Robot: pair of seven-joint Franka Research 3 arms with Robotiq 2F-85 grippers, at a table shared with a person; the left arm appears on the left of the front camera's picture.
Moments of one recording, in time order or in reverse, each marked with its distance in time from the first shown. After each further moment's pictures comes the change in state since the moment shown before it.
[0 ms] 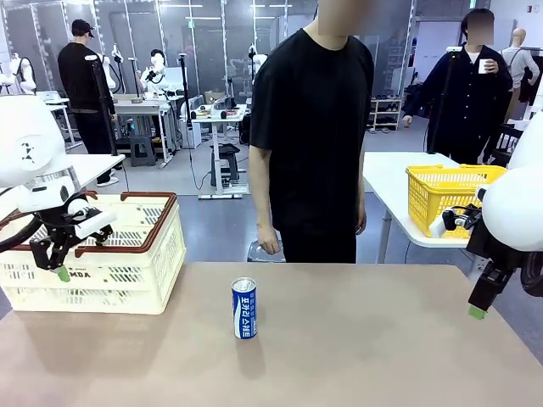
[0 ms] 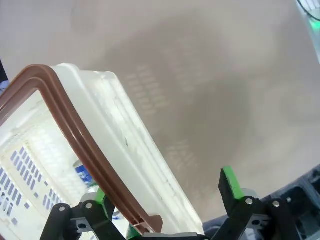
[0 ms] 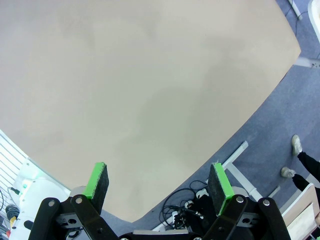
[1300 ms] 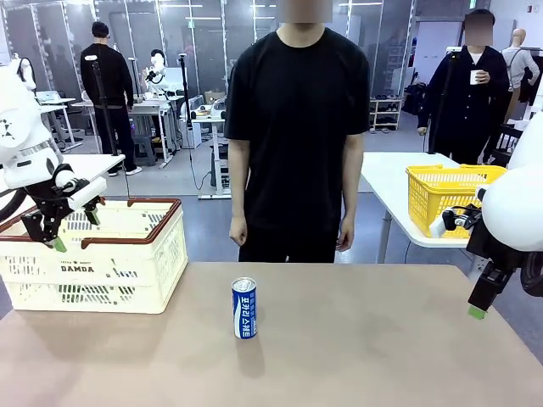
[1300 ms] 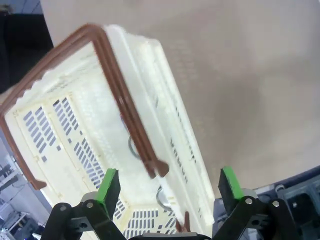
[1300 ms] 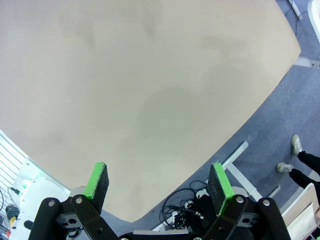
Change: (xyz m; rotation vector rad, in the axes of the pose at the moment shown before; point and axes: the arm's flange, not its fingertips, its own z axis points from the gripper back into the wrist) left arm -0.021 0.003 0.052 0.149 0.056 0.091; right arm 0.000 0.000 0.000 0.000 0.000 0.000
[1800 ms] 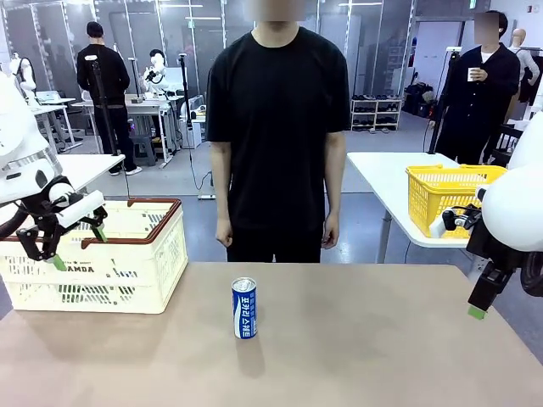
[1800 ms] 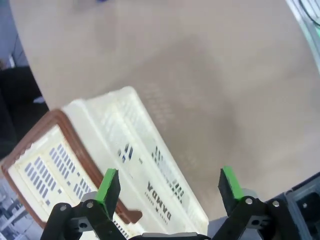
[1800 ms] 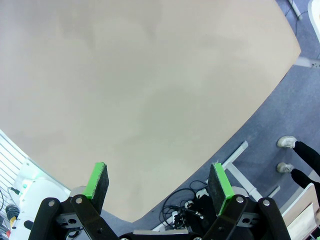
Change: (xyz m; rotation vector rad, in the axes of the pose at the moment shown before) left arm 0.044 -0.037 -0.002 -0.024 -0.090 -0.135; right arm 0.000 0.000 0.000 0.000 0.000 0.000
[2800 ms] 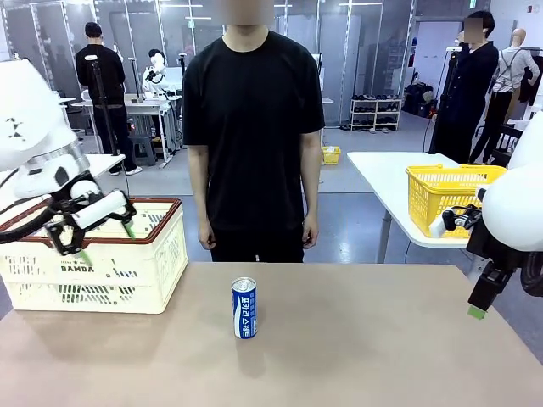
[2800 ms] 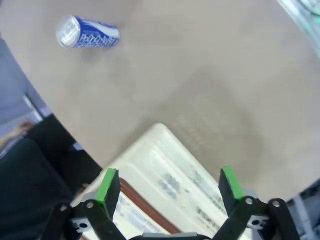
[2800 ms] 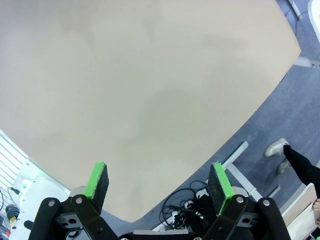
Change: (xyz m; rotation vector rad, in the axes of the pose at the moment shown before) left arm 0.077 0.036 0.012 0.044 -0.002 -0.250; right arm 0.000 0.000 0.000 0.000 0.000 0.000
